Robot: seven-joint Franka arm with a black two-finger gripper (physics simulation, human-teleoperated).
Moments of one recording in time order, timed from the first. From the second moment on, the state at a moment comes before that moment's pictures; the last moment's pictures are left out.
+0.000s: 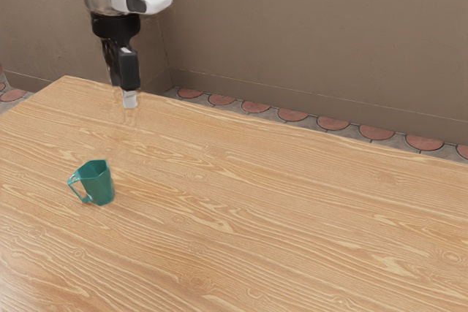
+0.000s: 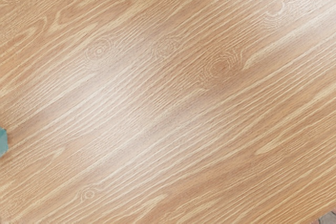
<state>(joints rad) -0.34 -0.13 0.12 -1.59 0.06 1.30 0.40</state>
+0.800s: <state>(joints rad) -0.30 -0.14 0.33 -2.02 0.08 1.76 0.76</state>
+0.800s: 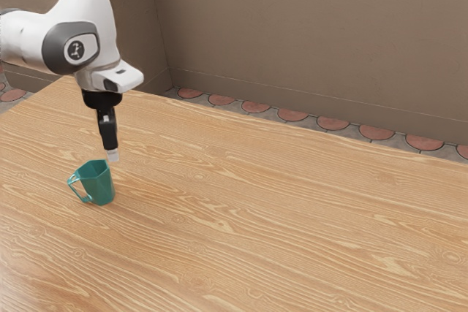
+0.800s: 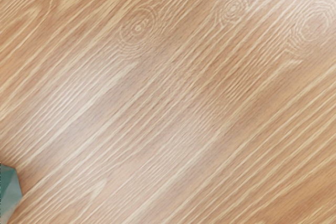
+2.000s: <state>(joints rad) -0.12 0.15 0.58 -2.09 -0.14 2.05 1.16</state>
